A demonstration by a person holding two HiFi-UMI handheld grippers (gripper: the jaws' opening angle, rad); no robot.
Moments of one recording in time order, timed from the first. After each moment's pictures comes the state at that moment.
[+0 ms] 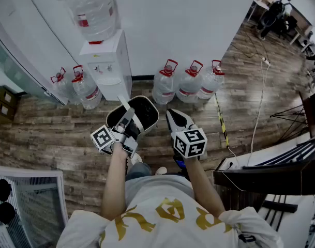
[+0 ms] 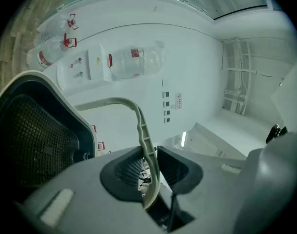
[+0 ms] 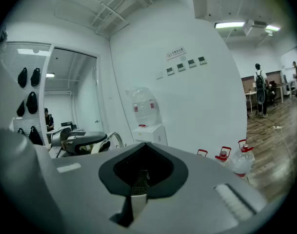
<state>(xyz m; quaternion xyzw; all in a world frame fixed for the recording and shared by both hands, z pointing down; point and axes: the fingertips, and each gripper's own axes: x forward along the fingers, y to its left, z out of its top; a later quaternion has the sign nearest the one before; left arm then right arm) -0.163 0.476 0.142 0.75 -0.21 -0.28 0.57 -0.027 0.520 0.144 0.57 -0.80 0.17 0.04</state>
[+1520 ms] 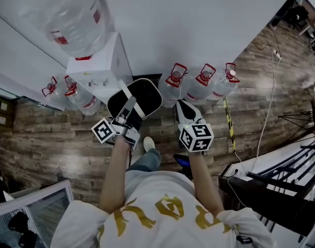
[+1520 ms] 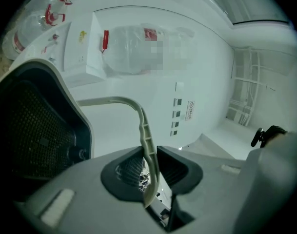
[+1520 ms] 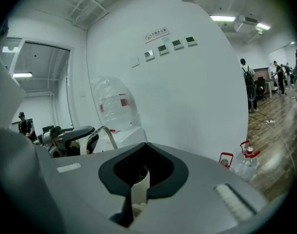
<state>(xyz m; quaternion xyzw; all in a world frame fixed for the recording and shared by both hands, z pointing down) -0.115 0.202 0.170 0.74 -0.19 -0.30 0.57 0.047 0.258 0.193 0.63 -0.75 0.20 0.04</state>
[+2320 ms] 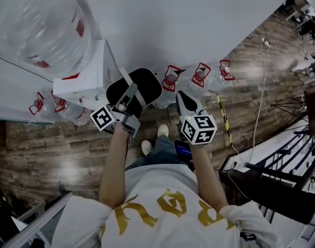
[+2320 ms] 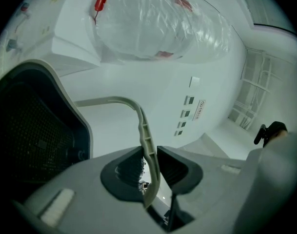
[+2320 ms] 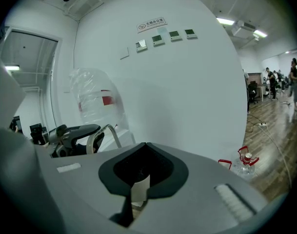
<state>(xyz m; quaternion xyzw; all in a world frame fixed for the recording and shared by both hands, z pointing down) -0.078 0.062 0.180 0.74 -0.13 -0.27 0.60 0.067 0.148 0.198 0.67 -0.72 0.21 0.06</state>
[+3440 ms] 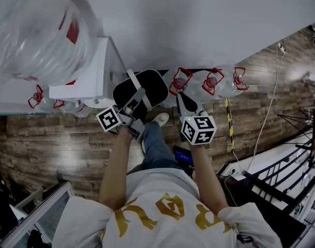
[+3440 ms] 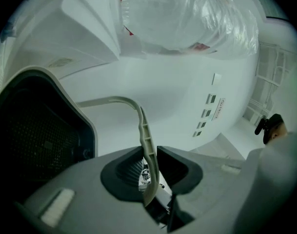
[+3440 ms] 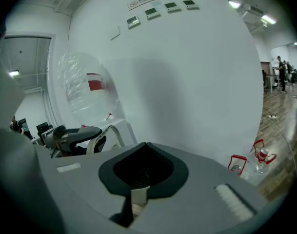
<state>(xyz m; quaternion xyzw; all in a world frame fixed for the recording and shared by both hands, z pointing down) -0.048 0.000 0.259 0.72 -0.17 -0.23 0.63 0.080 0.054 0.272 0.62 -0.73 0.26 0.09</state>
